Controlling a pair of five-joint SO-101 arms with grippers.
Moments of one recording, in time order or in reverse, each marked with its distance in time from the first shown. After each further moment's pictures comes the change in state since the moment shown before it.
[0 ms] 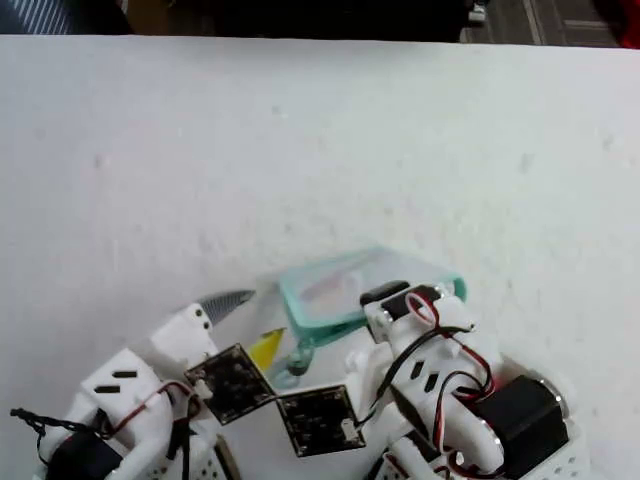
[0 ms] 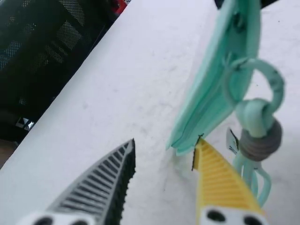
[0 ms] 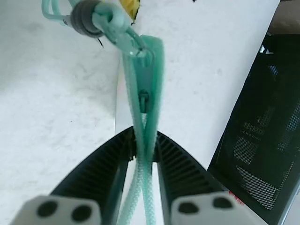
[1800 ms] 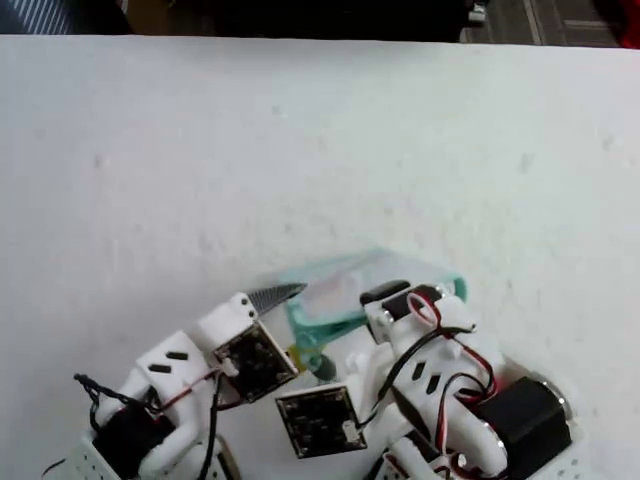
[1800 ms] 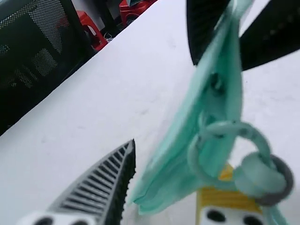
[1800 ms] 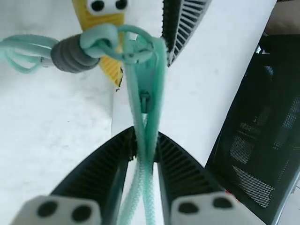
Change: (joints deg) left arm 9.7 0.0 14.7 -22.2 14.4; right arm -0.2 0.0 -1.8 0.0 0.0
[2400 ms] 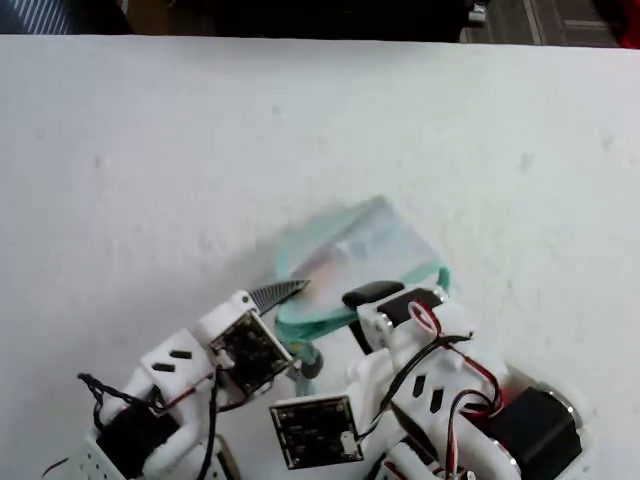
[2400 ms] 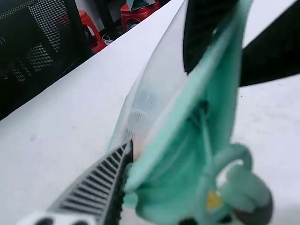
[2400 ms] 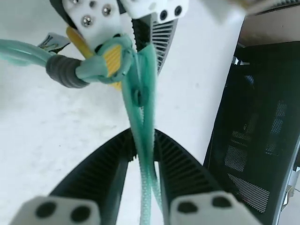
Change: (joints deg) left arm -0.9 1.1 0.1 -2.7 5.5; right arm -5.9 0.1 -2.9 -0.1 -8.5
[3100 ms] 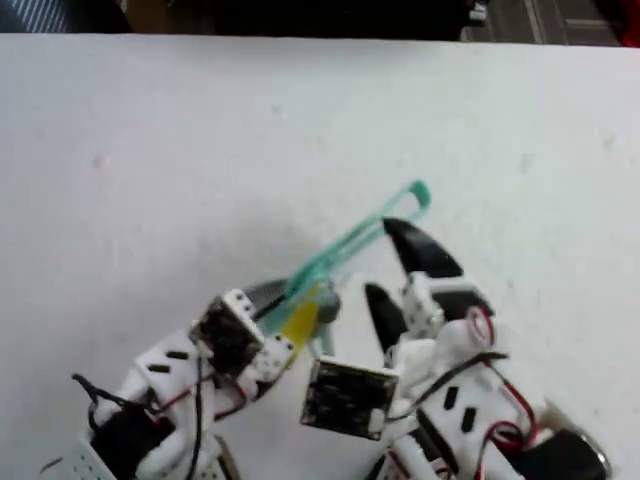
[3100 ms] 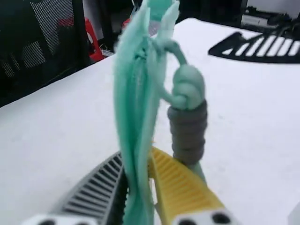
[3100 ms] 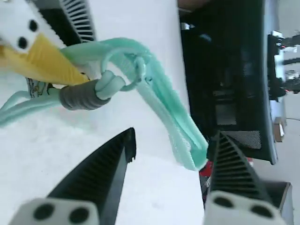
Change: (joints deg) left arm 3.0 0.0 -1.8 -3.2 10.7; right arm 10.5 -8.8 3.2 -8.6 -13.2
